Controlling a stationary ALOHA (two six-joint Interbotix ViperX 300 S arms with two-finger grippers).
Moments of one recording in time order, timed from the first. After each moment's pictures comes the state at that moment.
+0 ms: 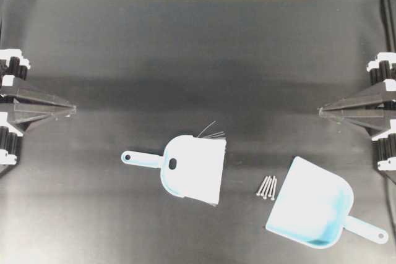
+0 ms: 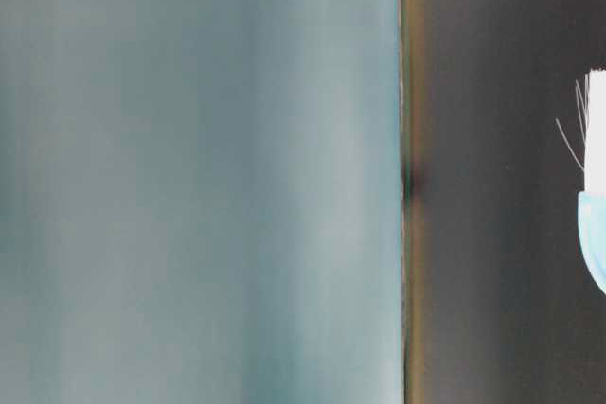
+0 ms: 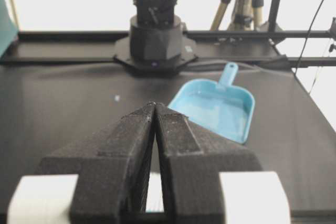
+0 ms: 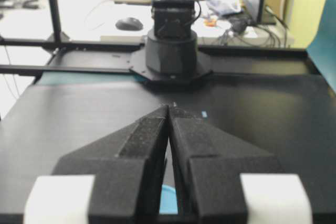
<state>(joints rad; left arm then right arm) 0.00 -0.96 1.19 0.00 -0.29 0.00 0.07 -0.97 1.18 0.00 -0.29 -0.01</state>
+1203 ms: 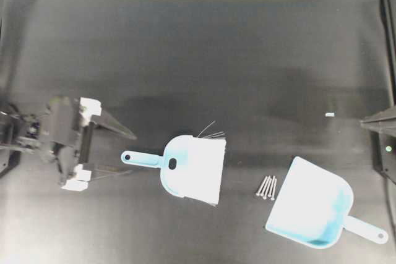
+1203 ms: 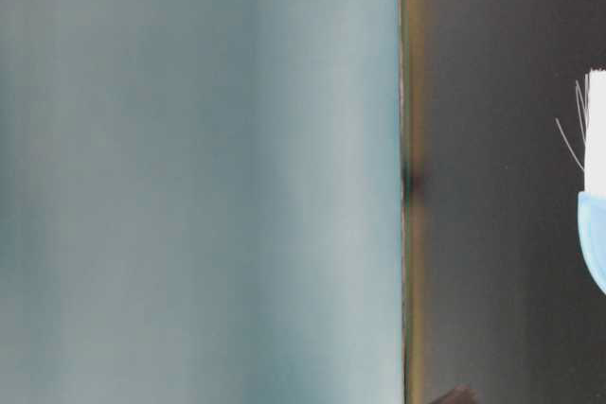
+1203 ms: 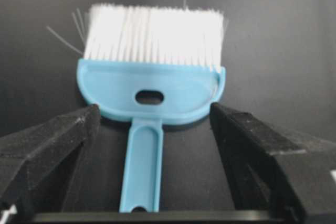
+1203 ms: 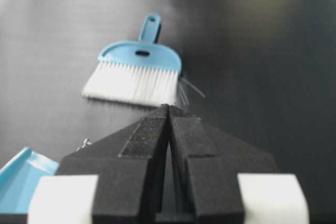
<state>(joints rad) -0.07 -0.12 1.20 0.04 -0.75 -0.05 0.07 -1.54 1.32 -0.02 0.40 -0.02</state>
